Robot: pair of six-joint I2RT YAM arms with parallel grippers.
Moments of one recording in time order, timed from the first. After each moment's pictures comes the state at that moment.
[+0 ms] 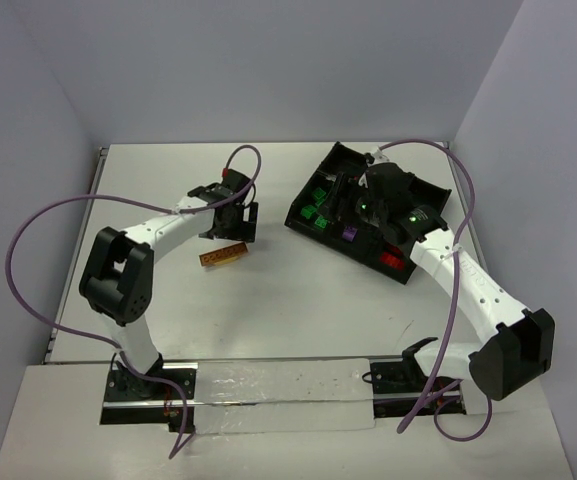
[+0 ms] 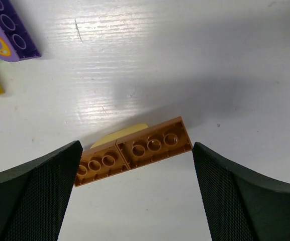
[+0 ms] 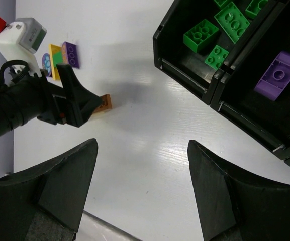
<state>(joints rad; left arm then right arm) -0.55 1.80 1.33 -0.67 -0.27 -0.36 0.43 1.24 1.12 -0.46 -0.07 0.63</state>
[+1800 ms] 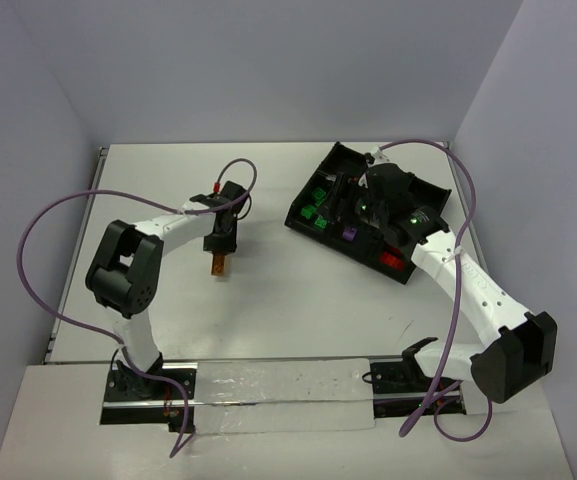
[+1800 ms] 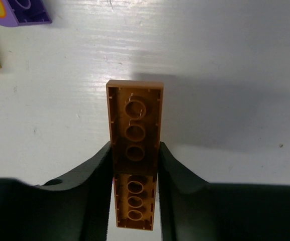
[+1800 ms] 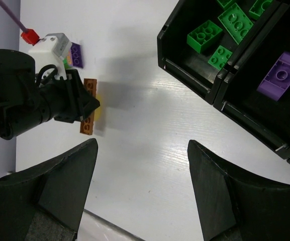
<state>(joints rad) -0.52 1.87 1.26 -0.66 -0.33 -0.41 0.44 1.22 1.12 -0.47 -0.06 0.63</state>
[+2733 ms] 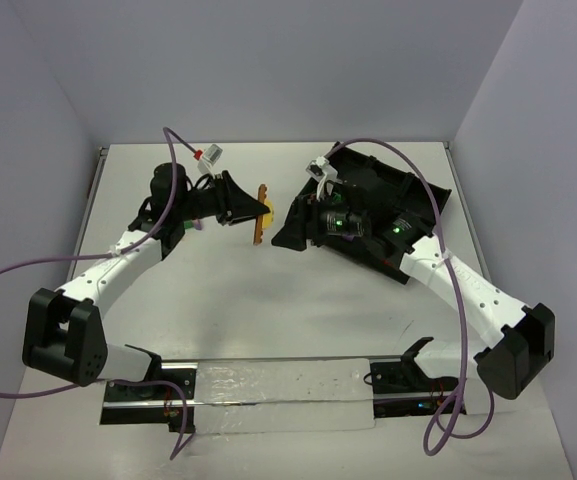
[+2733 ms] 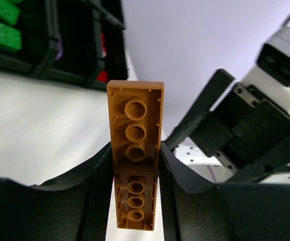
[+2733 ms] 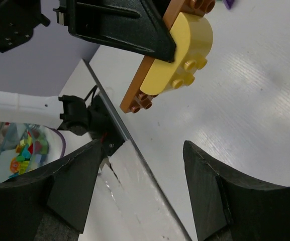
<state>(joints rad) -0.37 1.38 0.97 0.17 0.81 -0.95 0.63 1.23 1.12 -0.30 -0.54 0.49</state>
